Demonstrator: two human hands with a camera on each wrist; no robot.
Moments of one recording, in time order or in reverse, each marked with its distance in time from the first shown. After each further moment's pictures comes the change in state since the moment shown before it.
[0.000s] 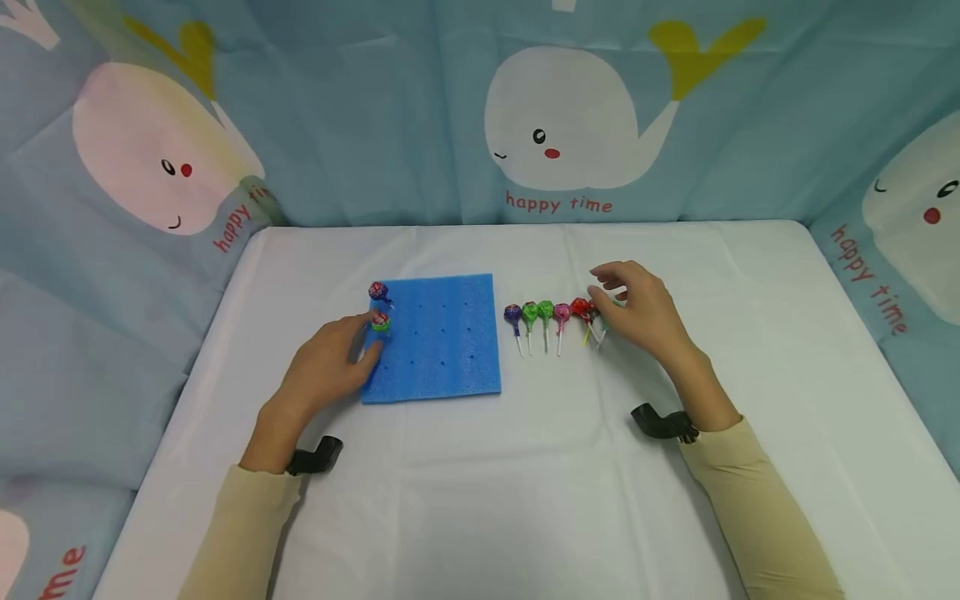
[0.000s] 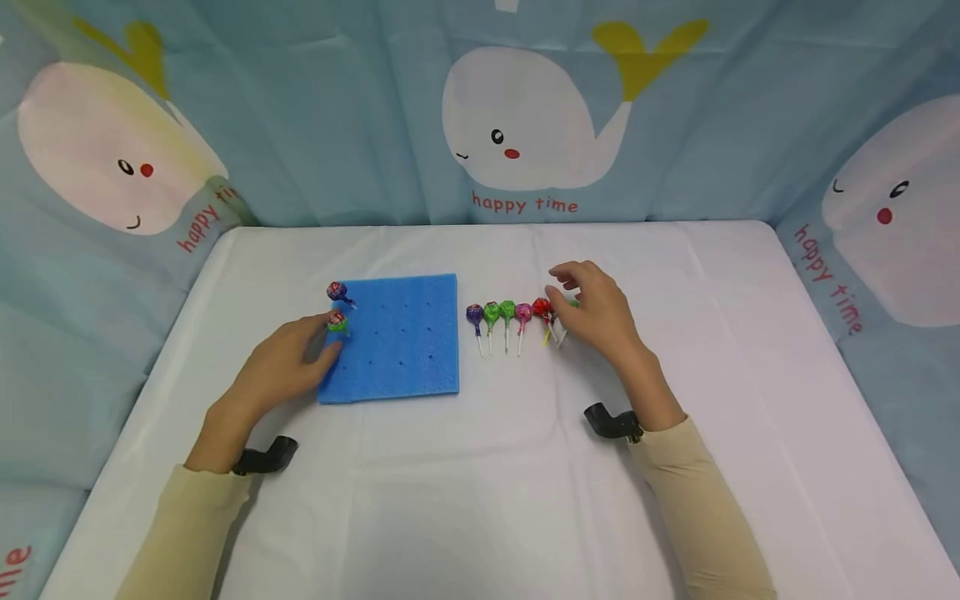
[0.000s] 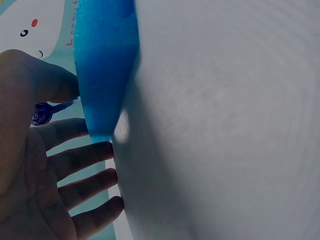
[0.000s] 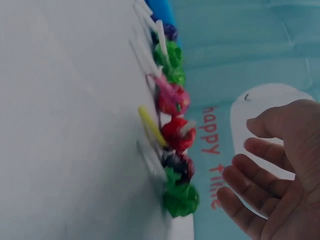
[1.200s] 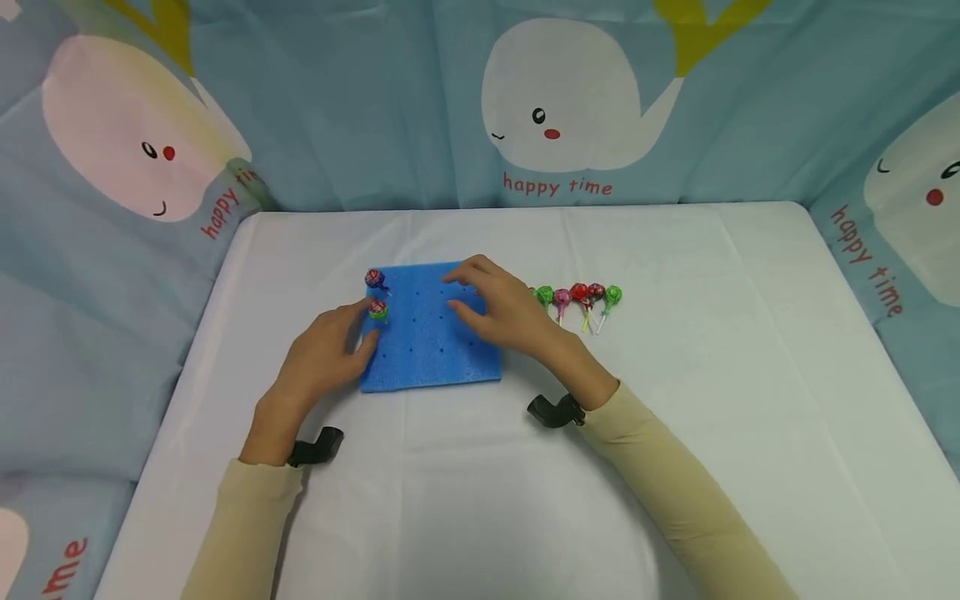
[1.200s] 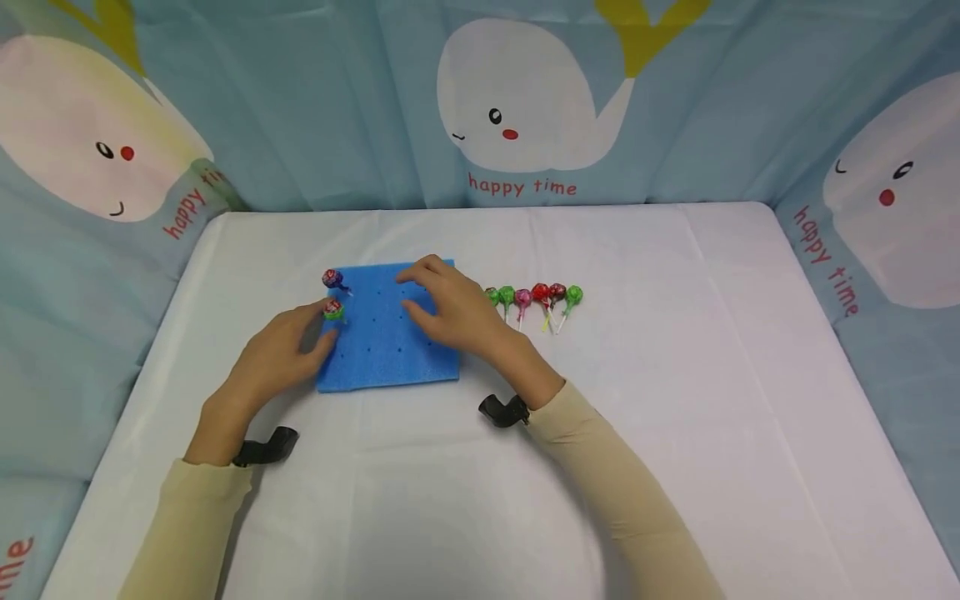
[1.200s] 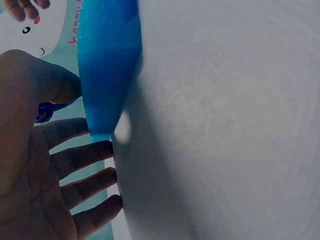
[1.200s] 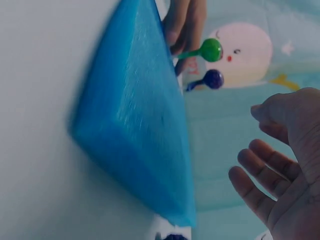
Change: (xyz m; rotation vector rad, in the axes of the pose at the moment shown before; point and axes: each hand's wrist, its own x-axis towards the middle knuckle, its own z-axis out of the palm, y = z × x) left_hand -0.001 -0.001 -0.001 -0.027 0.007 0.012; right_hand 0.034 -0.120 0.098 0.164 -0.205 -0.356
